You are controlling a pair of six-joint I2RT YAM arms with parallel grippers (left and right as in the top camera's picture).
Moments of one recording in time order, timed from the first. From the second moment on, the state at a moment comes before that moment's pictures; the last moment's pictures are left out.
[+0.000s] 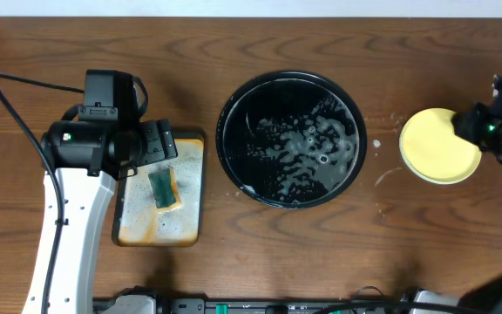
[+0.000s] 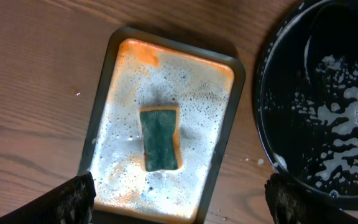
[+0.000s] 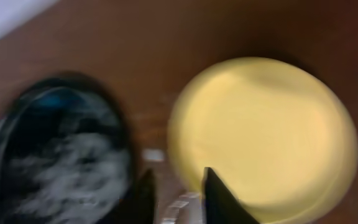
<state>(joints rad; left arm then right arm) -0.05 1.33 1.38 -1.22 -0.02 -0.29 -0.40 1.45 1.24 -0.74 -0.40 0.12</state>
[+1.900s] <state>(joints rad) -0.05 1.33 1.38 -1.22 -0.02 -0.29 0.00 0.16 0.34 -0.50 -0.31 -0.33</state>
